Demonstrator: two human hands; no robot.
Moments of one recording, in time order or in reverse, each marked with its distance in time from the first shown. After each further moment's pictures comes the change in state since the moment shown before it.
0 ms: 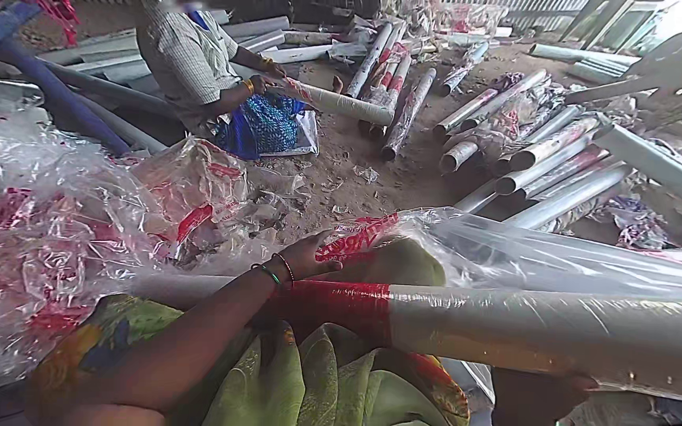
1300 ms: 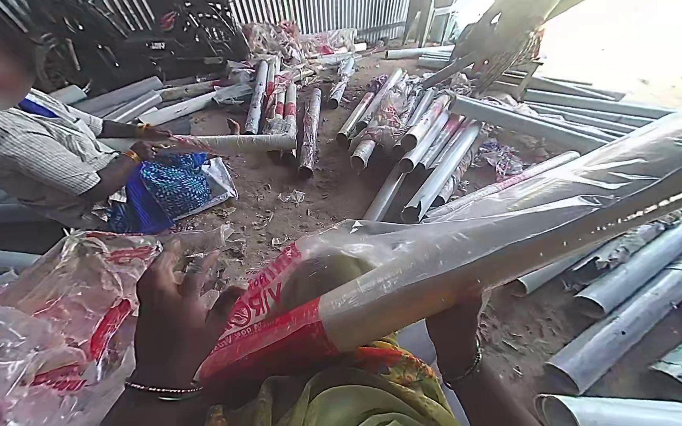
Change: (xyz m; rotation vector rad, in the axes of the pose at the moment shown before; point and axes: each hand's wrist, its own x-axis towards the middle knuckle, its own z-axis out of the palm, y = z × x) left_hand -0.060 0.041 -0.020 0.443 0.880 0.428; right_hand 0.021 -0.006 0.020 -0.022 0.417 -0.034
